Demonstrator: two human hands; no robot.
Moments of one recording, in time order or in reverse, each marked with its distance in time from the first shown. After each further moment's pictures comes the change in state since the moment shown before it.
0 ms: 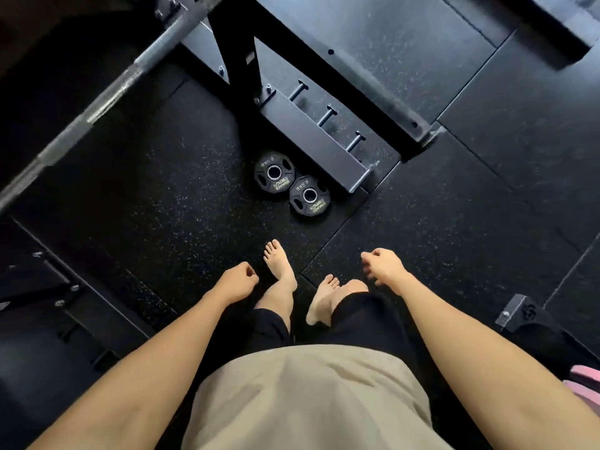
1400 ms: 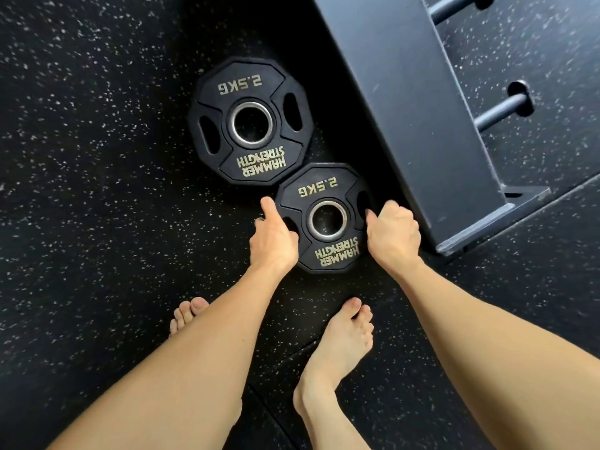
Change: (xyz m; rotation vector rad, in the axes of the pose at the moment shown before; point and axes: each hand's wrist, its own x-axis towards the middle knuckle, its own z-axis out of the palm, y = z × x) left_hand 0.571 0.126 0.147 -0.400 0.227 -0.173; right_hand 0.580 -0.097 0.143 -0.656 0.388 -0.318
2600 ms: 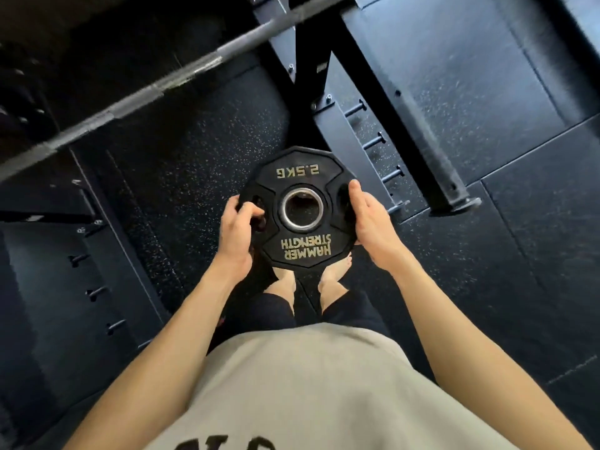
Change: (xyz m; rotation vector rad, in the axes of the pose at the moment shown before) left_hand -0.613 -0.005 -0.393 -1.183 0.161 0.224; right_hand -0.515 -0.060 -0.472 0.929 -0.333 -0.246
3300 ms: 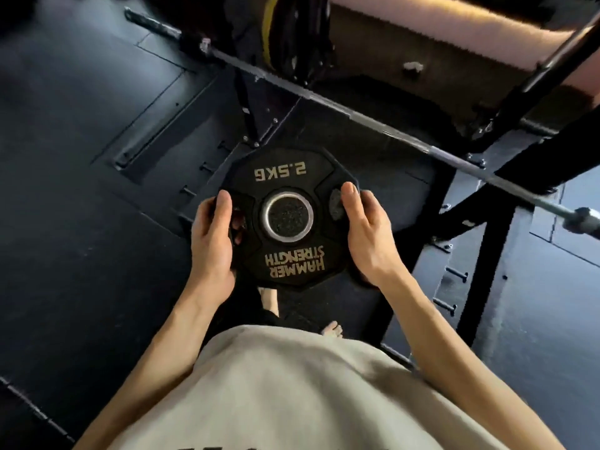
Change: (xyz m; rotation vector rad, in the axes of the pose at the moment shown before) left_hand -0.263 -0.038 -0.033 -0.734 0.869 0.411; right_hand -0.148 -0.078 0.045 -0.418 -0.794 -0.648
